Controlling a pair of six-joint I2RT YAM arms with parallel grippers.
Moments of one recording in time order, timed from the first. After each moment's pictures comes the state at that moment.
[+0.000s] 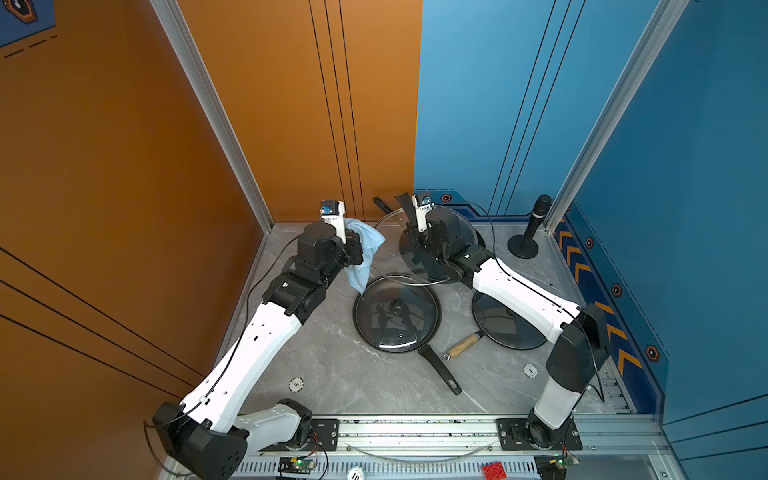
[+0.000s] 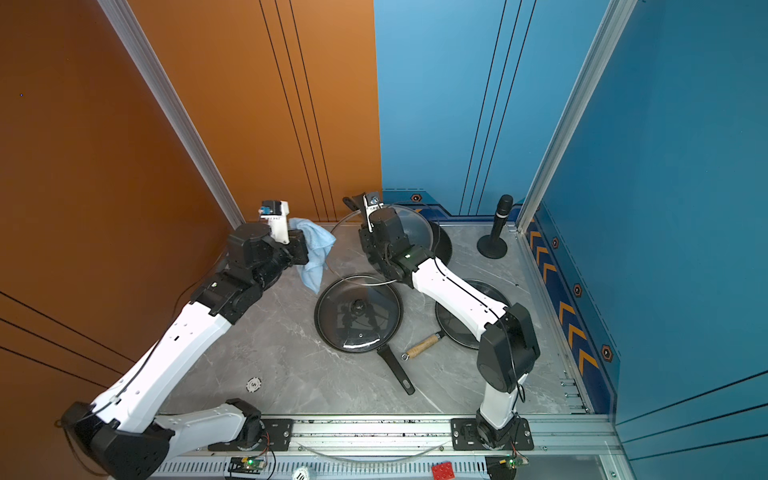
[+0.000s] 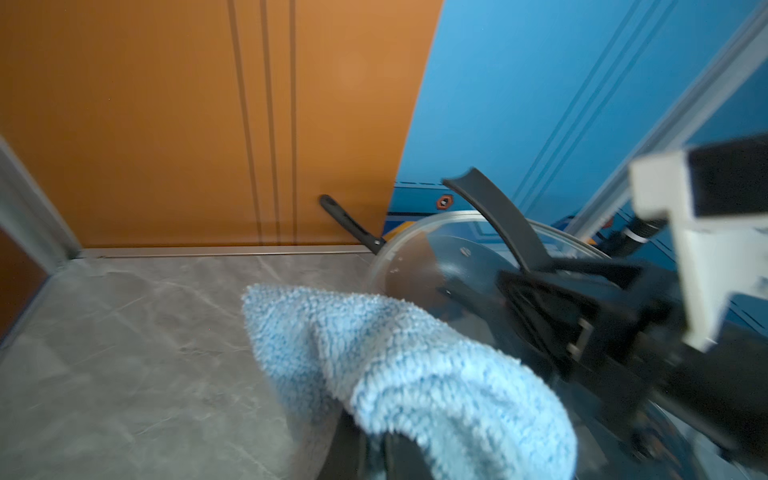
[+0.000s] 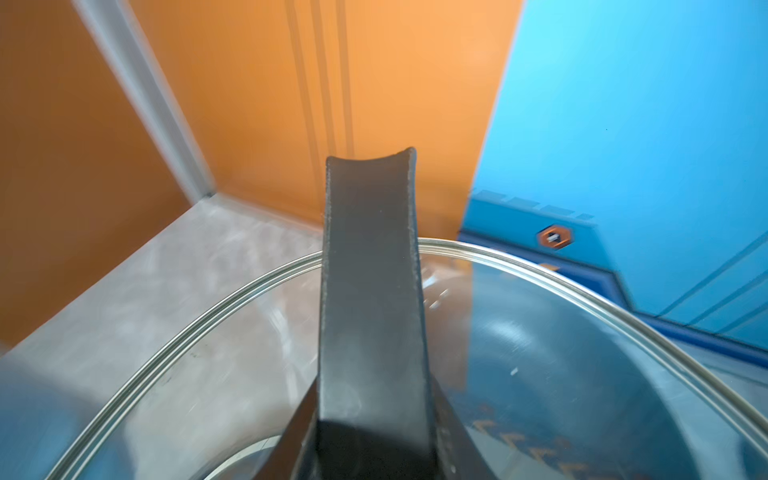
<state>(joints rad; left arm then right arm) -0.48 1.23 1.29 -0.37 -0.15 -0.28 0.67 1.78 1.62 -0.11 0.33 0.09</state>
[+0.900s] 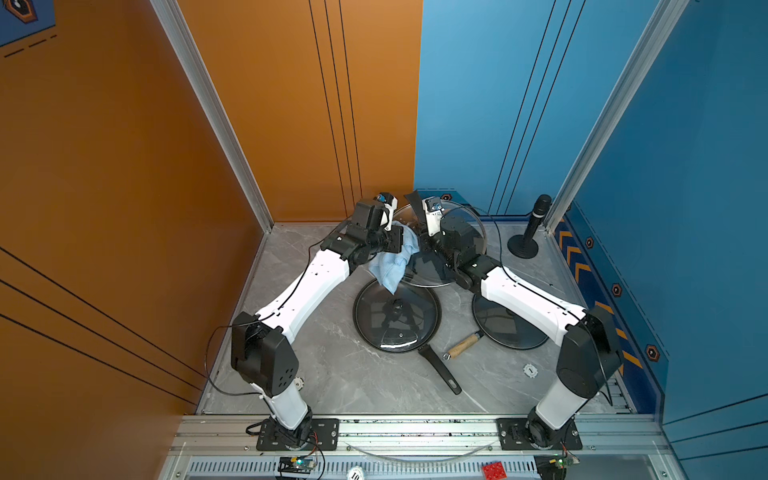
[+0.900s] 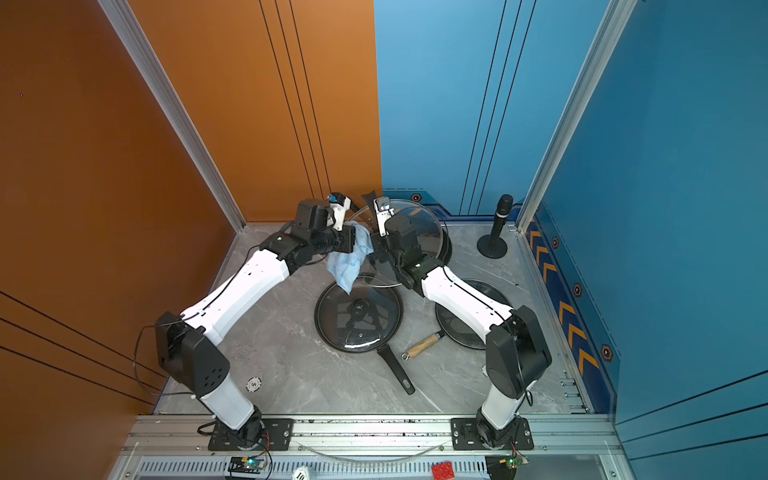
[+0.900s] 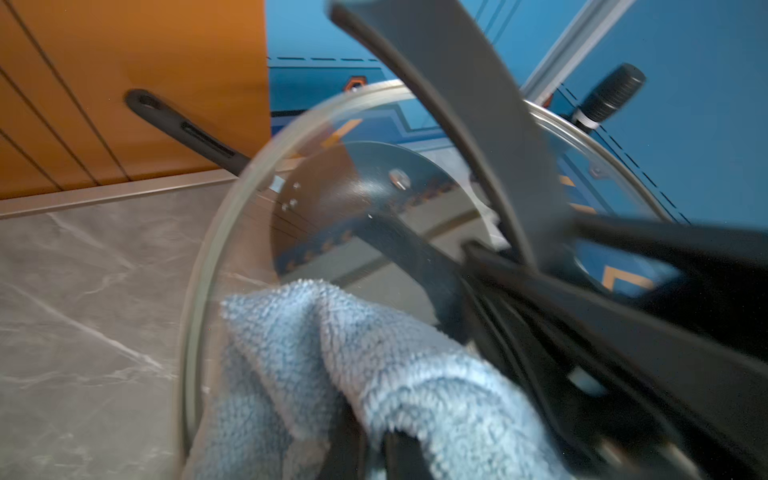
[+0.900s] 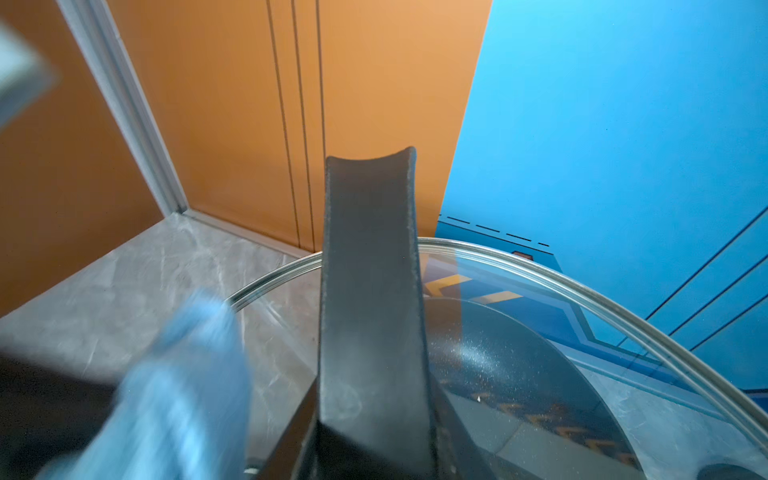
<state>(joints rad) -0.46 1.72 1.68 -0.50 0.11 -0.29 0.64 1.66 1.40 0.04 0.24 -0.03</state>
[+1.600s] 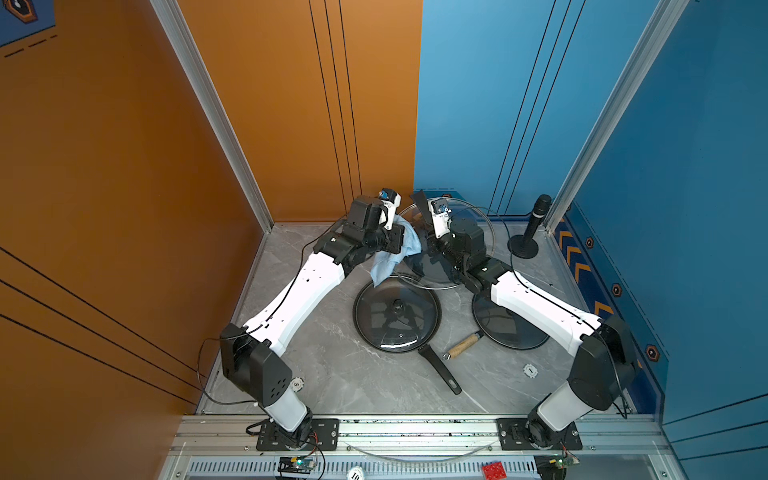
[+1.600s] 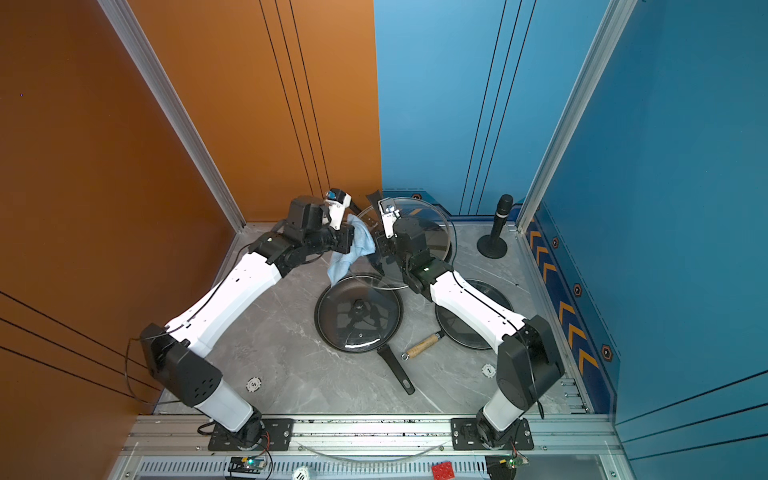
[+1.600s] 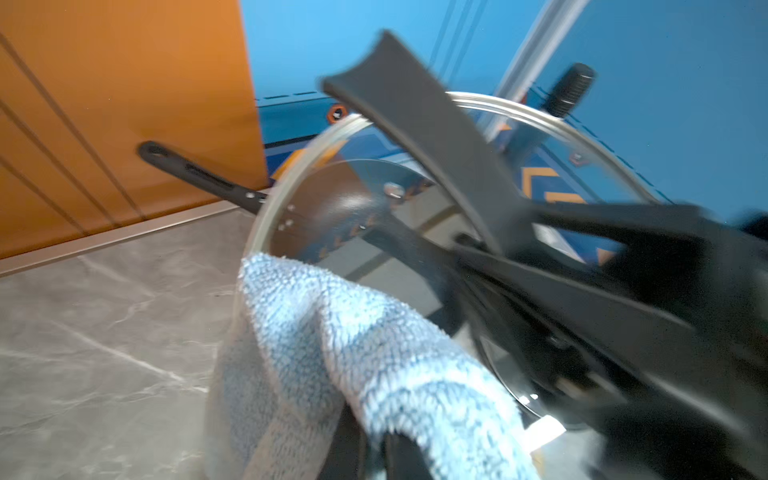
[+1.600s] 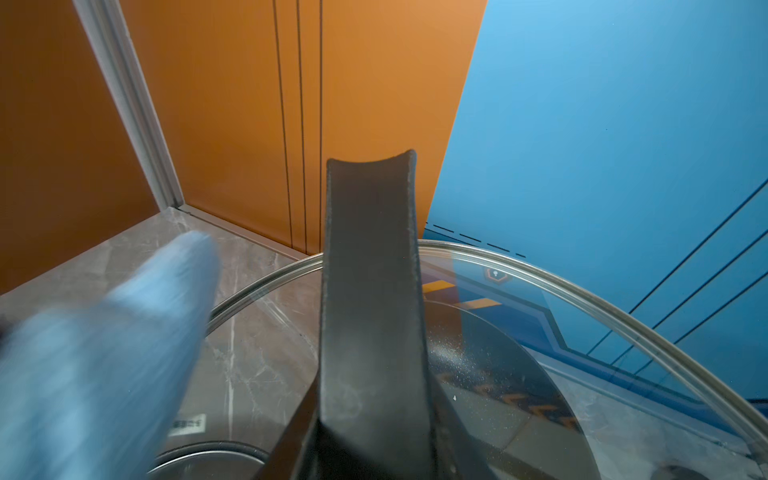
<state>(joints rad) -0.55 1.60 1.64 -0.55 0.13 -0.20 0.59 1.64 1.36 0.09 0.25 -0.05</state>
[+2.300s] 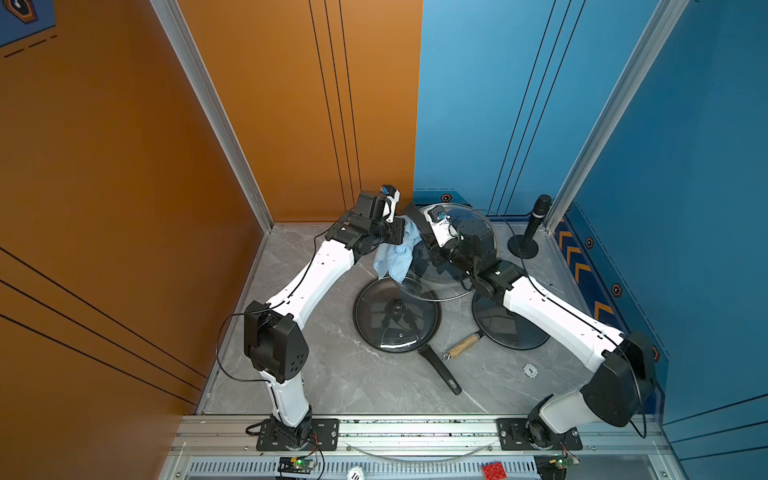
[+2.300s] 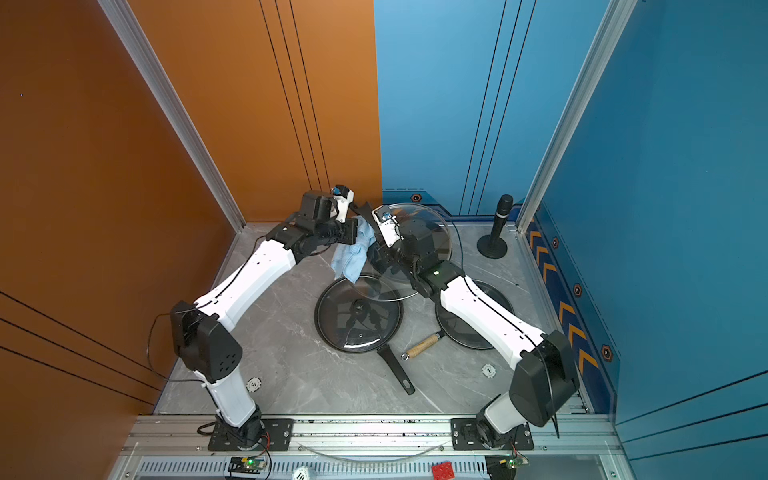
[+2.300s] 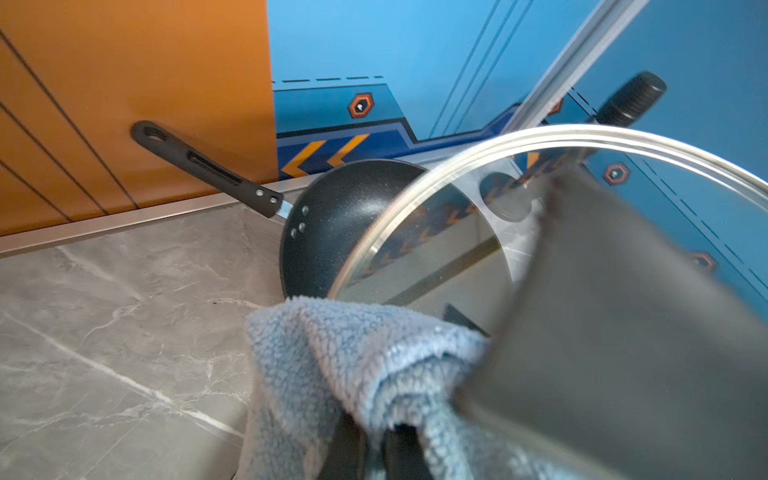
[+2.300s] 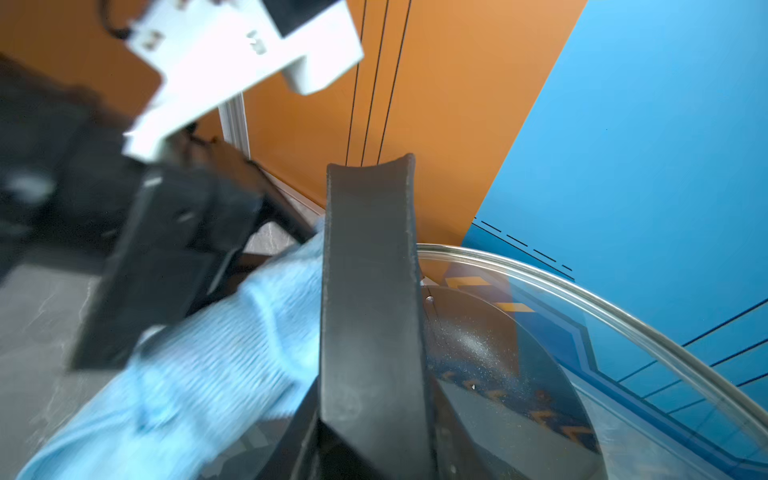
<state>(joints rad) -0.46 1.81 1.79 -0.52 0.08 -0.25 0.63 1.48 1.32 -0.09 0.07 -0.18</state>
